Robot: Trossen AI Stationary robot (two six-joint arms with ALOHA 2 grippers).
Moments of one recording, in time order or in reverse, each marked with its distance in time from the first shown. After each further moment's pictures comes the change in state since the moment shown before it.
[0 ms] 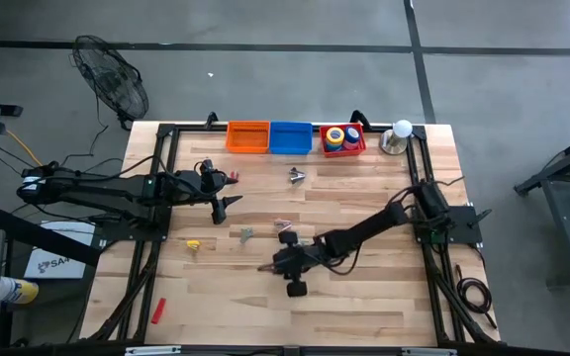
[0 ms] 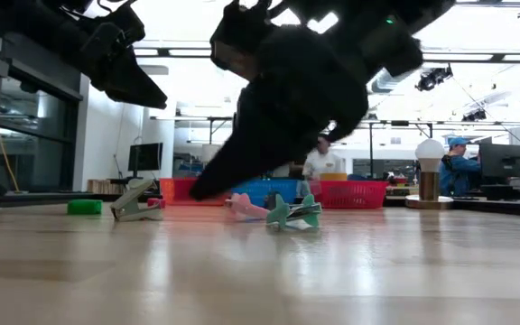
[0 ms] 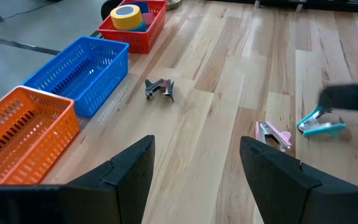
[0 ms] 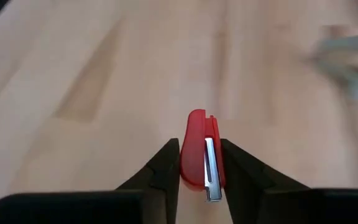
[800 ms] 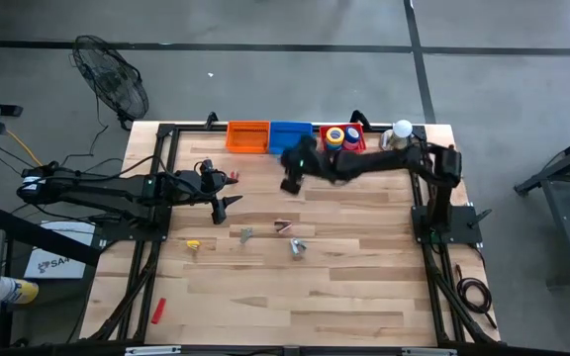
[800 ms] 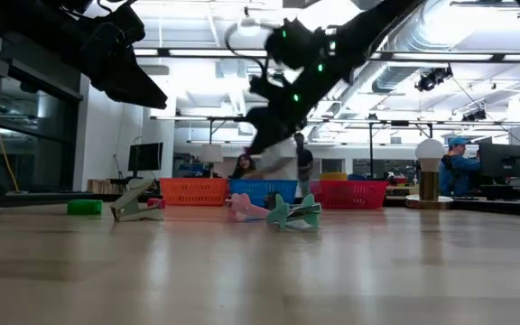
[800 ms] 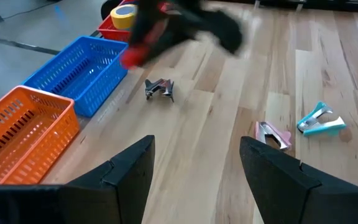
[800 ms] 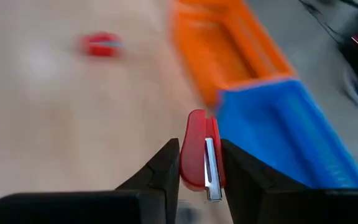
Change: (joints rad) left arm 0.000 0.000 0.000 -0.001 0.000 0.000; right arm -0.568 -0.186 0.002 -0.133 0.191 -0.236
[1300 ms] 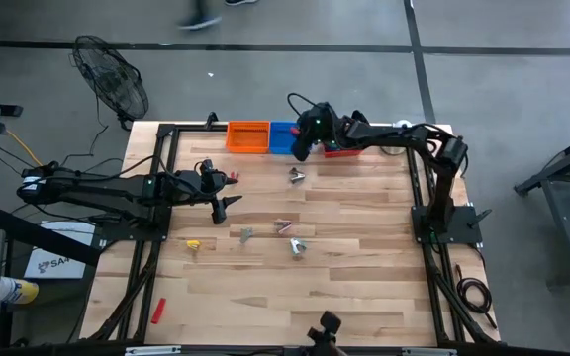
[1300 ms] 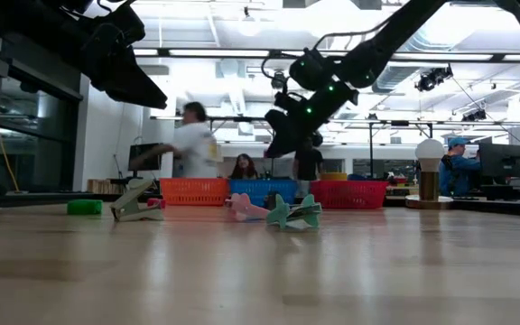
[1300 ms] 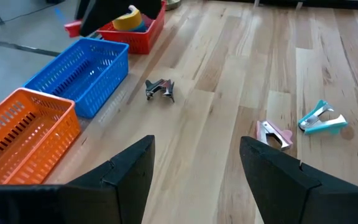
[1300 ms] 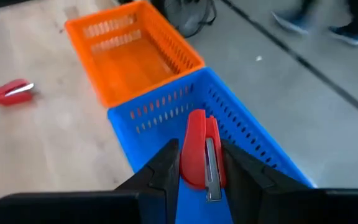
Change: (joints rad) left arm 0.000 0.000 0.000 0.000 0.000 0.015; right arm -0.307 0.005 0.001 0.069 -0.279 0.095
